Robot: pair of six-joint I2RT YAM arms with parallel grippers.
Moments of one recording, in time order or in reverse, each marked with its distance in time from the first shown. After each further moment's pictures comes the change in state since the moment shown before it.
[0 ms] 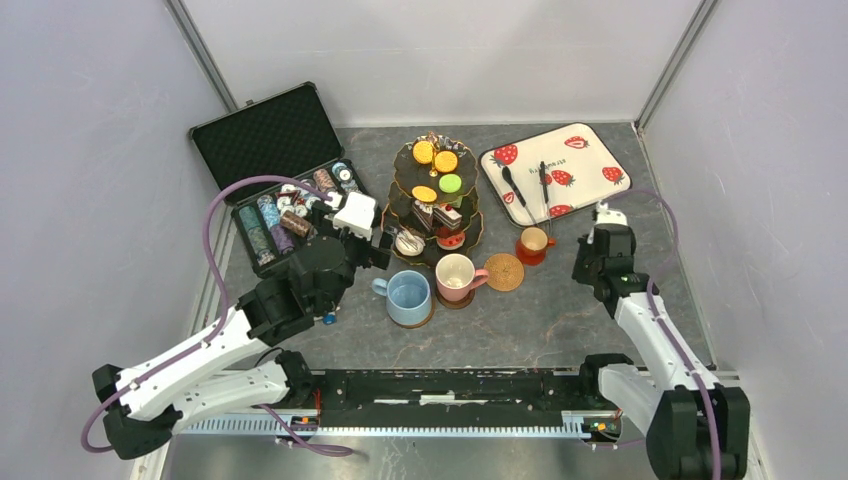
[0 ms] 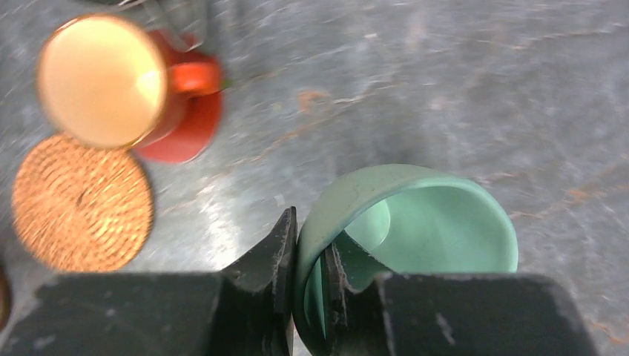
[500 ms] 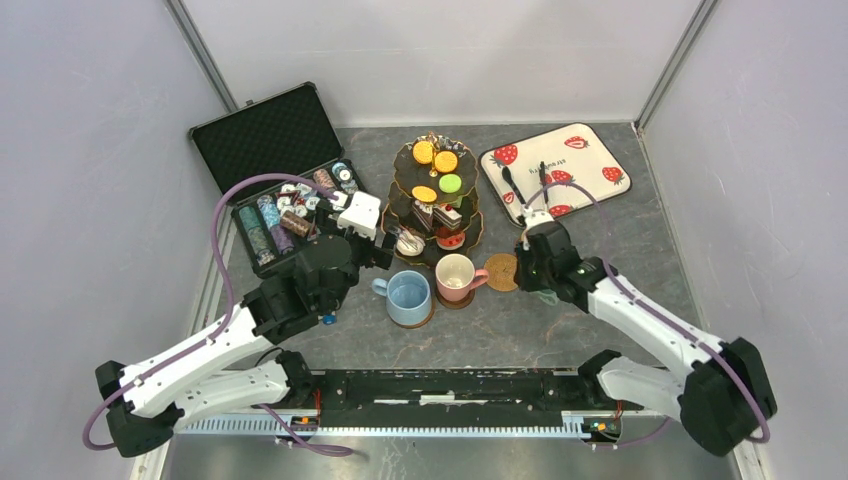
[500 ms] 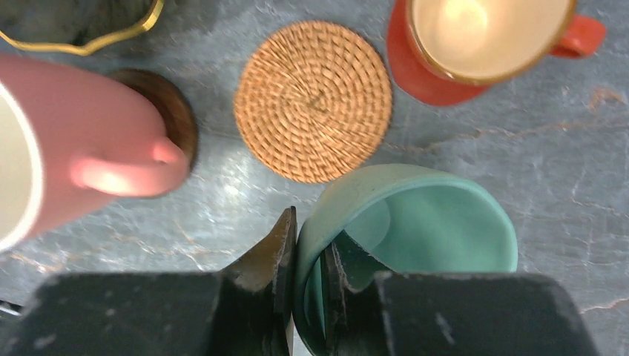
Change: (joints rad) left arm 0.000 0.027 0.000 0.000 -0.006 0.001; right arm 0.503 0.090 0.111 -0.107 -0.047 0.113
